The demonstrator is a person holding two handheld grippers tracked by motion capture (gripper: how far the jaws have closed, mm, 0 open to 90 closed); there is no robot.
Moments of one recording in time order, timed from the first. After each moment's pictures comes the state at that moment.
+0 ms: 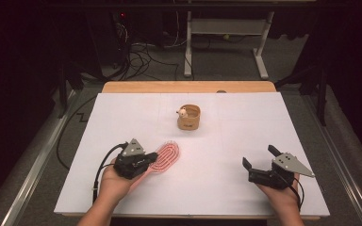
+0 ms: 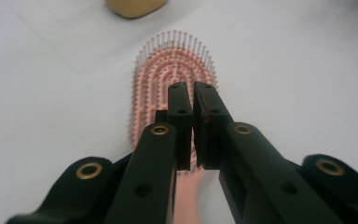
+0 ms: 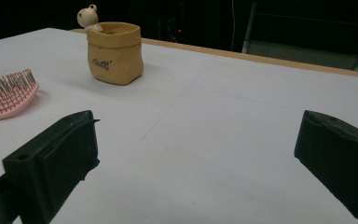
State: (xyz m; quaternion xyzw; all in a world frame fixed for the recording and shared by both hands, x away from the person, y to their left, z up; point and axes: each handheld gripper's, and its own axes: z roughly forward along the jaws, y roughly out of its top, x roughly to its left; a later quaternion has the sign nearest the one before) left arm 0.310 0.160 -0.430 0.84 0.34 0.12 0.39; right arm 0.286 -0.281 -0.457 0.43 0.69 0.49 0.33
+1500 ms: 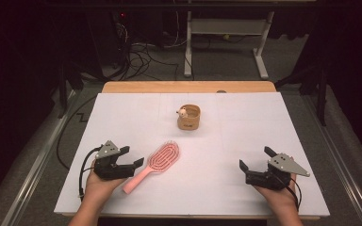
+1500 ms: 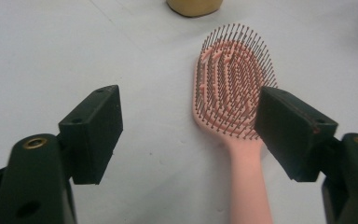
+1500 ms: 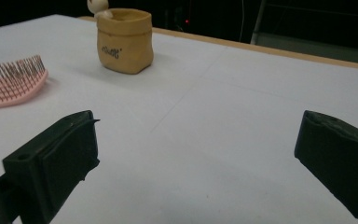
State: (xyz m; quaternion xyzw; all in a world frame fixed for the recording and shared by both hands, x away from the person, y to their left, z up) left arm 0.308 0.216 -0.451 0.79 0.40 0.14 0.44; right arm 0.285 -0.274 -0.460 0.42 0.71 0.48 0.31
